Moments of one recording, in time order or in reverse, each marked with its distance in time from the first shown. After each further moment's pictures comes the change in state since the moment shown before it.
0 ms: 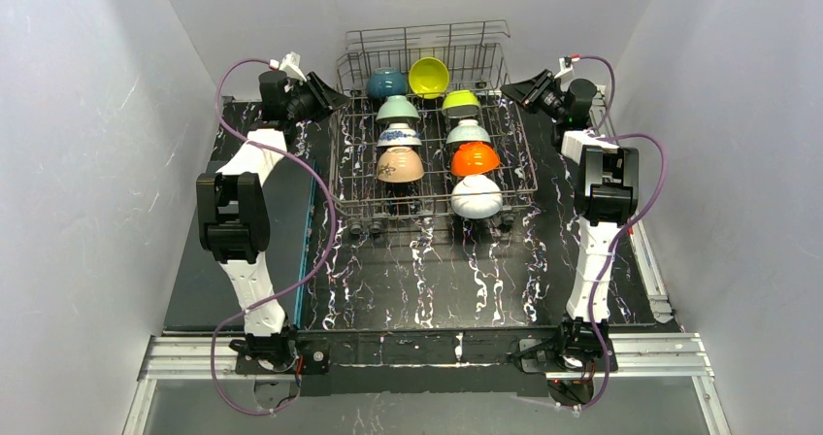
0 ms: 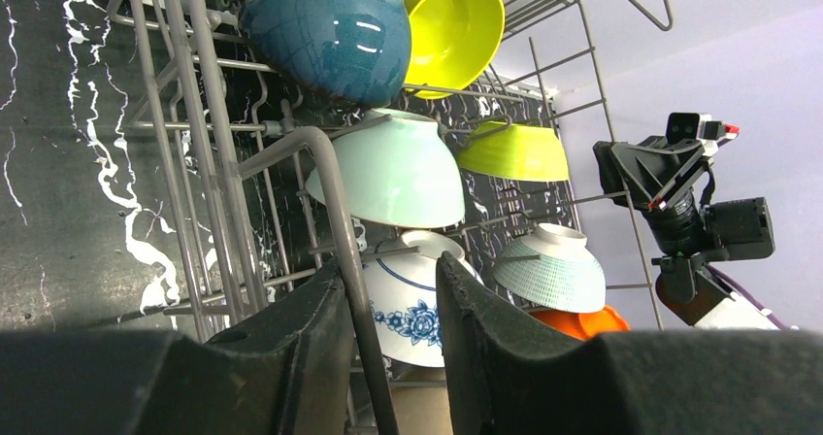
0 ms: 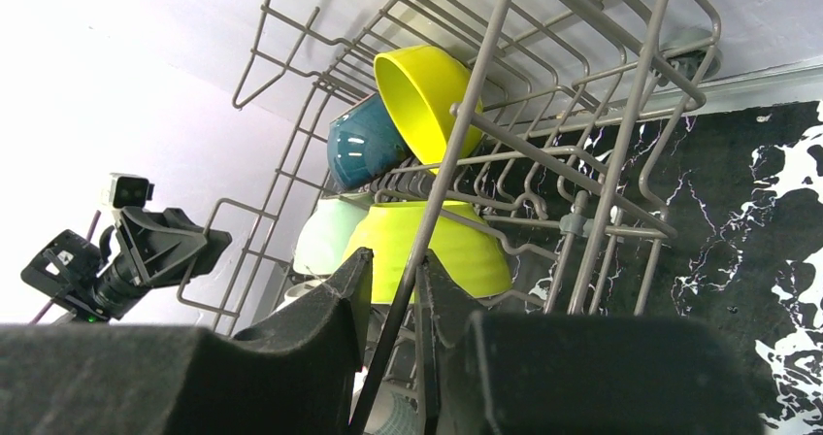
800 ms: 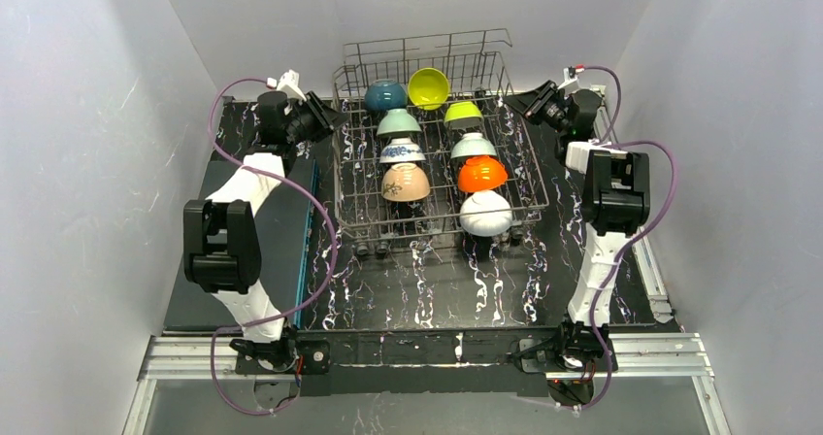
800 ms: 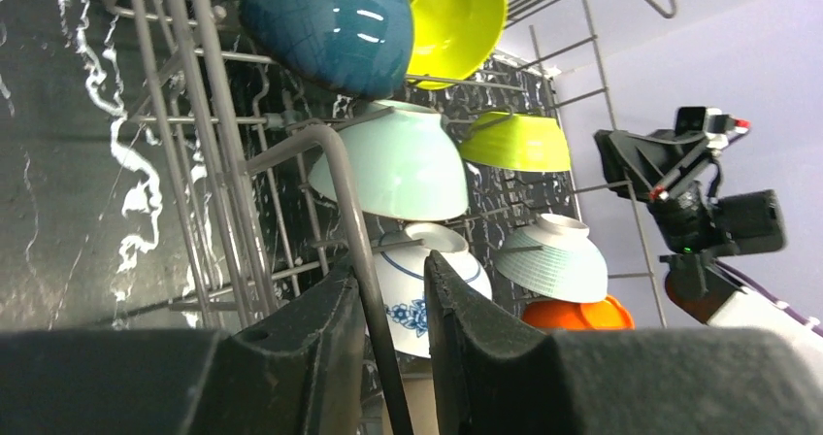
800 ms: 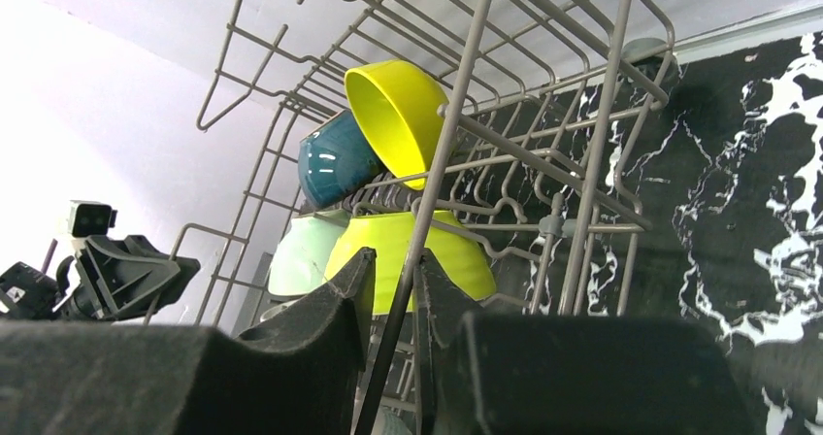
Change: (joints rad) left arm -0.033 -0.227 -0.274 0.061 -0.053 -0.006; right arm -0.003 -0.136 -0.227 0.061 0.030 -0.039
